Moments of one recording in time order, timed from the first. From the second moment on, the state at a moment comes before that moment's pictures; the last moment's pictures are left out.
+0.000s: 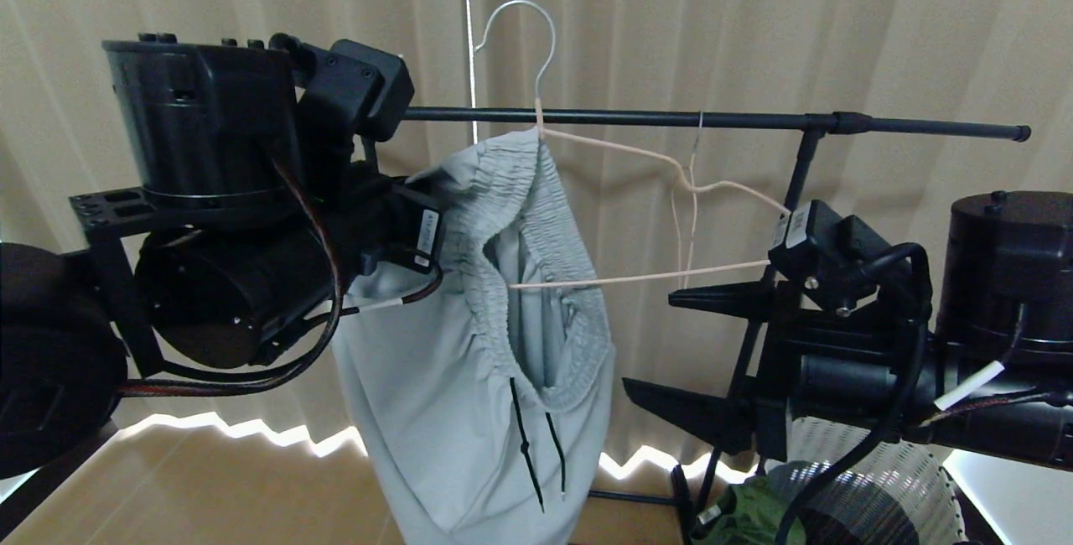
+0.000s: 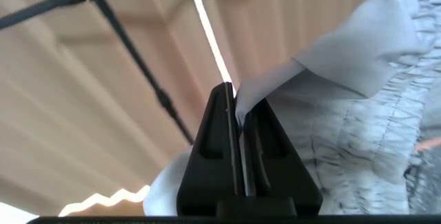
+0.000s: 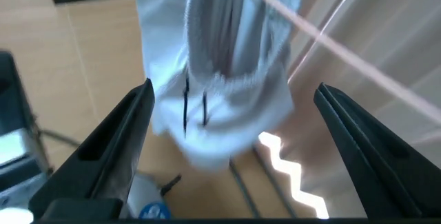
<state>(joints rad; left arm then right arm) -0.67 1.58 -1.04 -0.41 0.49 0.23 0.65 1.49 -0.71 -0.46 0.28 -0.16</state>
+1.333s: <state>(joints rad) -0.61 1.57 -1.05 -0.51 0.49 0.42 0.47 1.66 -0.72 -0.67 0.15 -0.16</state>
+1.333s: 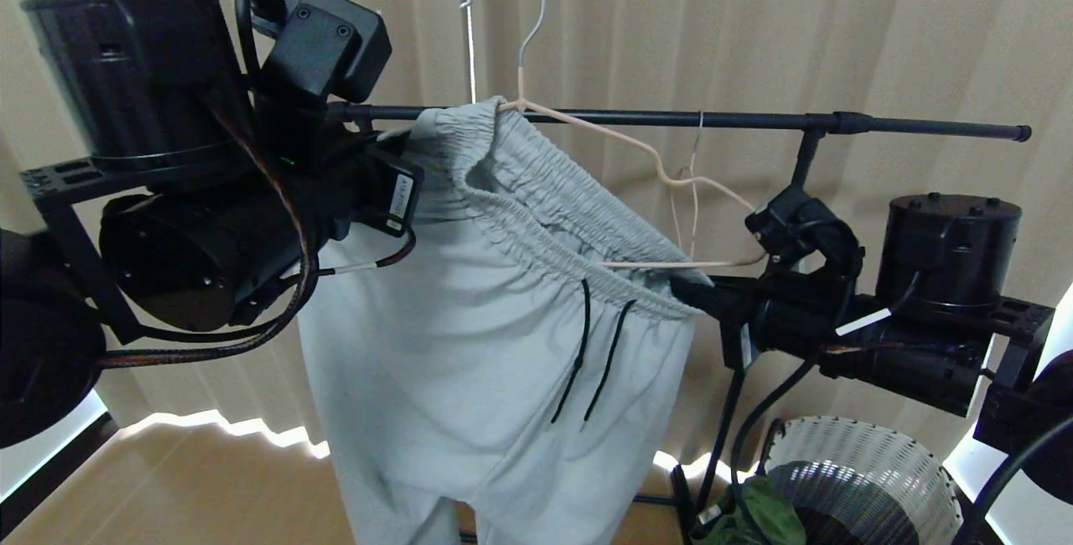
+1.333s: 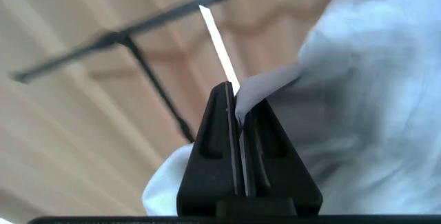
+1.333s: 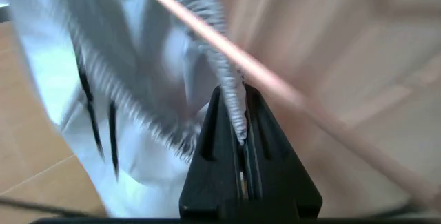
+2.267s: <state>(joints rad) -0.48 1.60 -0.83 -0.76 0.49 0.62 0.43 1.65 -0.74 -0.66 0.16 -0.16</state>
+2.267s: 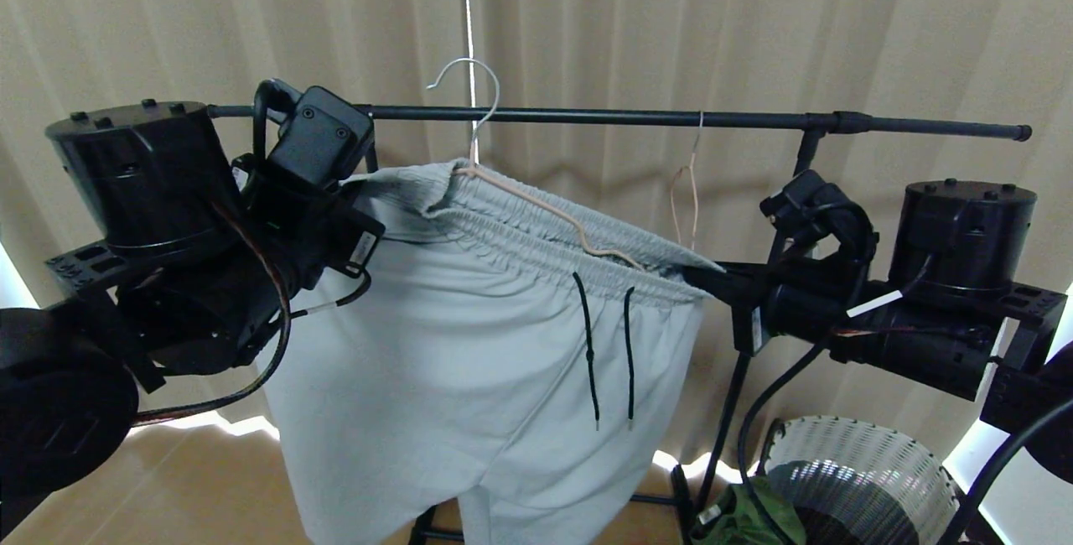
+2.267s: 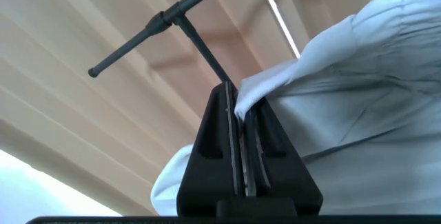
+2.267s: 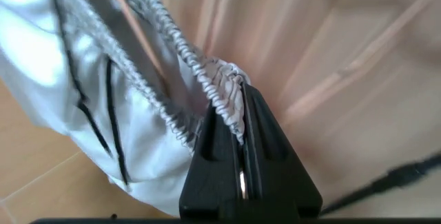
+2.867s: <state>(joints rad) -0.50 1.61 -0.83 -0.76 0.49 0.61 0.61 1.63 -0.82 -0.53 0.15 -0.16</state>
